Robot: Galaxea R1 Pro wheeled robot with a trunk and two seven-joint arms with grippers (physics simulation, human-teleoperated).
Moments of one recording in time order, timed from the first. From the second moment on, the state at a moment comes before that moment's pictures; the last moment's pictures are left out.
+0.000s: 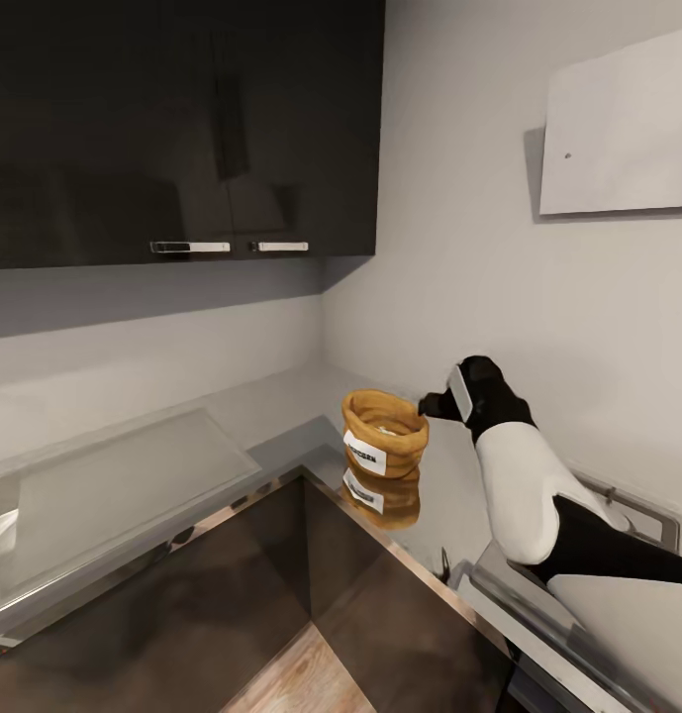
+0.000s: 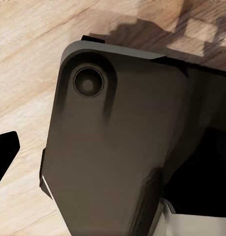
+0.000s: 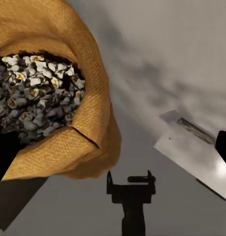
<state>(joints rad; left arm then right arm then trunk) 0.00 -0.03 0.05 -0.04 0.18 -0.10 0.00 -1.26 0.15 -0.47 -0.56 0.32 0.99 -0.11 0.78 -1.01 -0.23</state>
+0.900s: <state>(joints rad) 0.00 -0.03 0.05 -0.04 0.18 -0.09 0.00 -1.26 0.15 -0.47 -0.43 0.33 0.95 -0.11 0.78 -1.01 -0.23</state>
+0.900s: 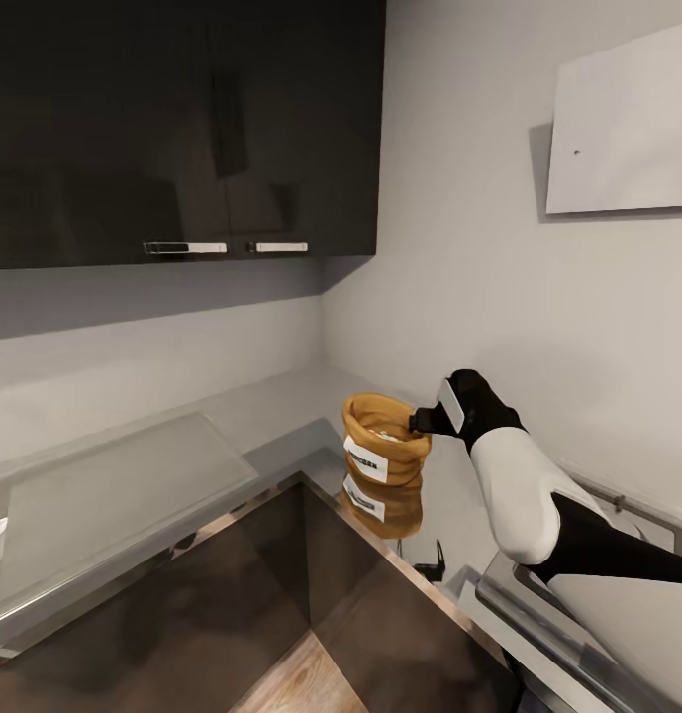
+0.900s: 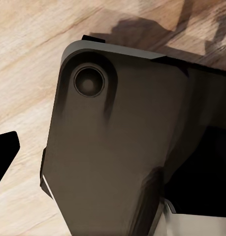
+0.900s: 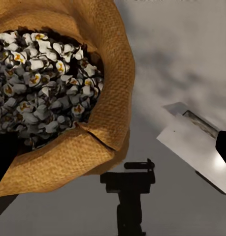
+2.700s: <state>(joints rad) 0.00 -0.03 0.05 -0.04 0.18 -0.09 0.00 -1.26 0.14 -0.47 -0.27 0.33 0.84 -0.13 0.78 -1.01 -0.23</state>
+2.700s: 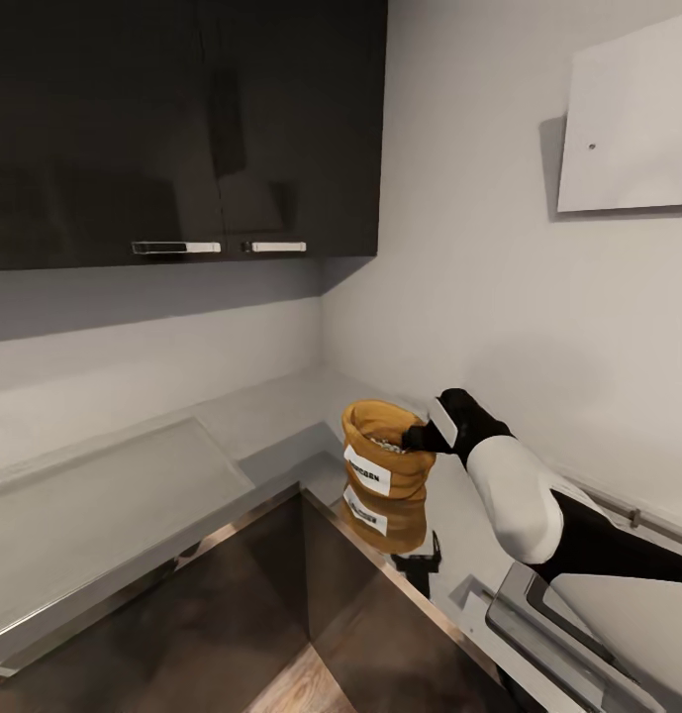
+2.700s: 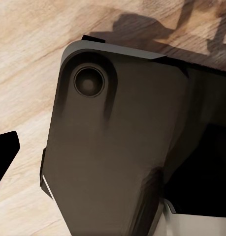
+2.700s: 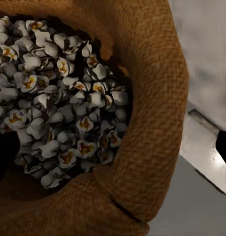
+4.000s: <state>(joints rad) 0.00 -0.03 0.05 -0.04 0.18 -0.10 0.00 -1.26 0.12 -0.46 -0.77 0.35 1.05 -0.11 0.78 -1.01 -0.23</state>
